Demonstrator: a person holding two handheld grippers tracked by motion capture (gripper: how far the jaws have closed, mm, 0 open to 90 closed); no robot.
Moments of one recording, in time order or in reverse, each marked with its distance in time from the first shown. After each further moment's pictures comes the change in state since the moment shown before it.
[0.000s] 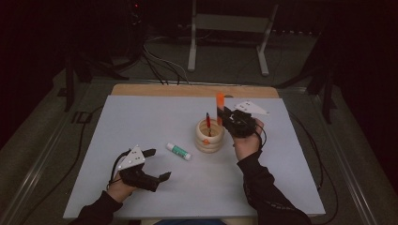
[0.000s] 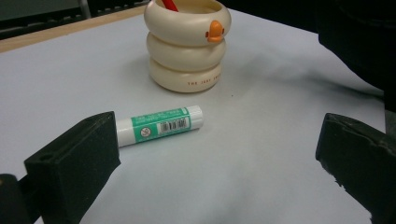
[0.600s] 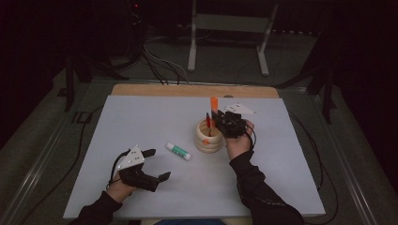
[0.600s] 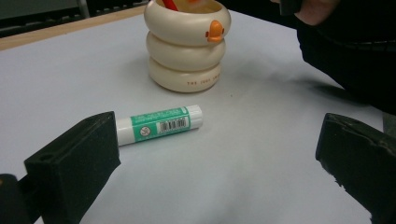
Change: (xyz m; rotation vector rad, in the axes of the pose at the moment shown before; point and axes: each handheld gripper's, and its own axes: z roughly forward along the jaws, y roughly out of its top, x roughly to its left) left arm 0.001 -0.001 -0.001 -0.005 -0.005 -0.006; right arm 0.005 -0.018 0.032 0.071 -0.033 0.018
